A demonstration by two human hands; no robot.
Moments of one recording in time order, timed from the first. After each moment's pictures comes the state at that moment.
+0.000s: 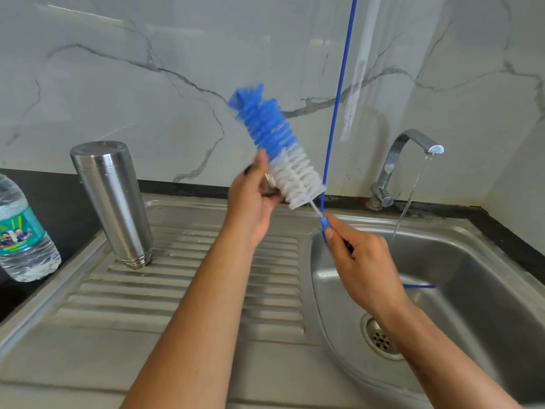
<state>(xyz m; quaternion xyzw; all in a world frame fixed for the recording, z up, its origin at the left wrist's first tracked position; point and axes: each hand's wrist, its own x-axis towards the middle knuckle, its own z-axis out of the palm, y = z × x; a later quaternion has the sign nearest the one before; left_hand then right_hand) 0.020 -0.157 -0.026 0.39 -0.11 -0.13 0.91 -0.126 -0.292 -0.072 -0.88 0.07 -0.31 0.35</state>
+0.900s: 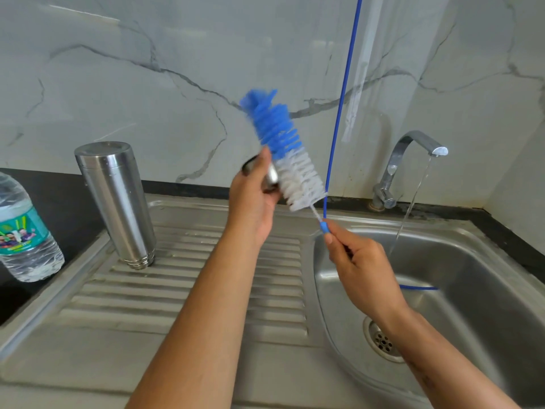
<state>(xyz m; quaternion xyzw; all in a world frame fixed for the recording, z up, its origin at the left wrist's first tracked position) 0.017 -0.156 -0.019 0.36 -0.11 -0.10 0.92 -0.122 -0.289 -0.082 -0.87 0.05 -0.30 0.40</state>
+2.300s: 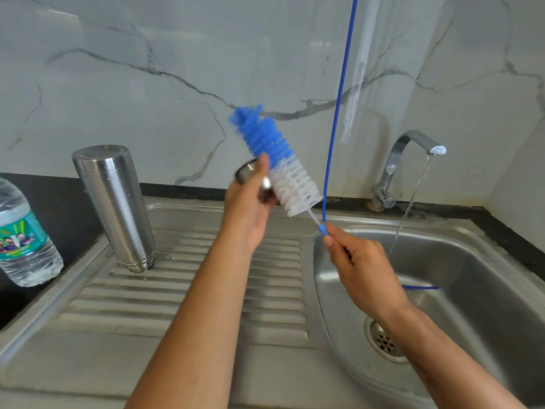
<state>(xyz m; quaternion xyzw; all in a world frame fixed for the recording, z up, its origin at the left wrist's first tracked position) 0.022 -0.153 -0.029 0.40 -0.11 -0.13 0.90 -0.124 -0.293 -0.078 -0.89 0.06 -0.29 0.35</state>
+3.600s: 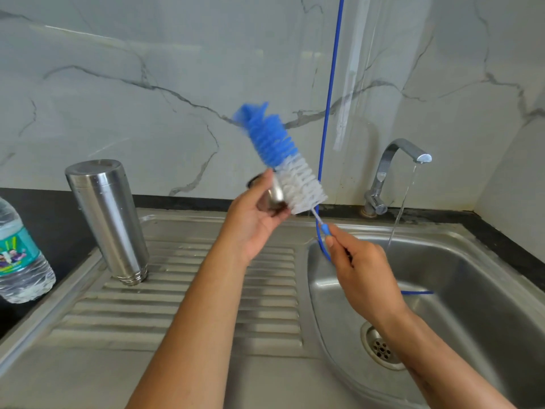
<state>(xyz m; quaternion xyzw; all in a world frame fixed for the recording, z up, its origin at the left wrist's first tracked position) 0.018 -0.156 -0.029 0.39 -0.15 -0.22 0.88 -0.128 -0.297 -0.072 -0.88 0.08 -0.31 0.36</state>
